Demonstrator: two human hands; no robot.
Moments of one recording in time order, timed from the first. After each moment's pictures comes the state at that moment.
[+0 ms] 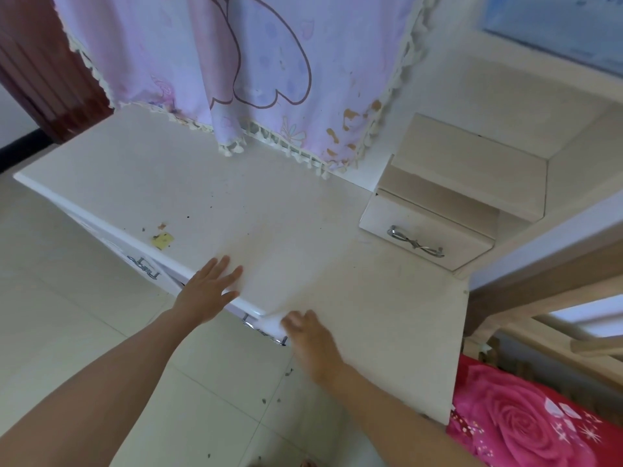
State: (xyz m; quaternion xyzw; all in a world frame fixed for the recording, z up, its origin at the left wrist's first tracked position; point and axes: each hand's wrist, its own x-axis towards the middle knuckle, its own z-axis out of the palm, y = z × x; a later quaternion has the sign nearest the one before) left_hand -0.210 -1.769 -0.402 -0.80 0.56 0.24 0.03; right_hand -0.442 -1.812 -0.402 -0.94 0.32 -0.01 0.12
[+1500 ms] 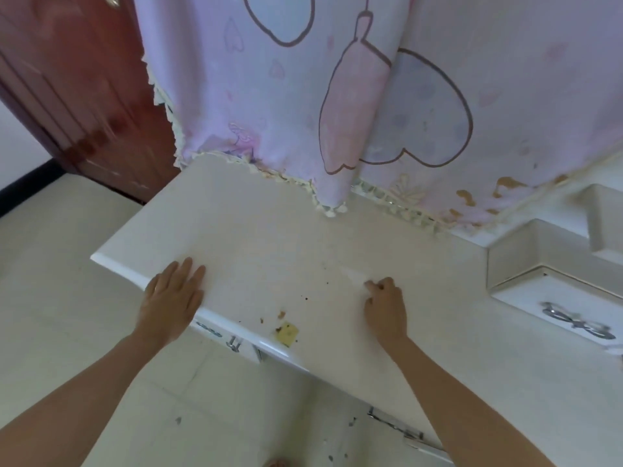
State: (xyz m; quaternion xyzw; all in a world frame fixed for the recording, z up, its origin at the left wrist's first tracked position) left_hand 0.110 -1.757 -0.425 -0.82 0.57 0.06 -0.05; right_hand -0.212 -1.913 -0.395 -0.78 0.60 -0.04 0.16
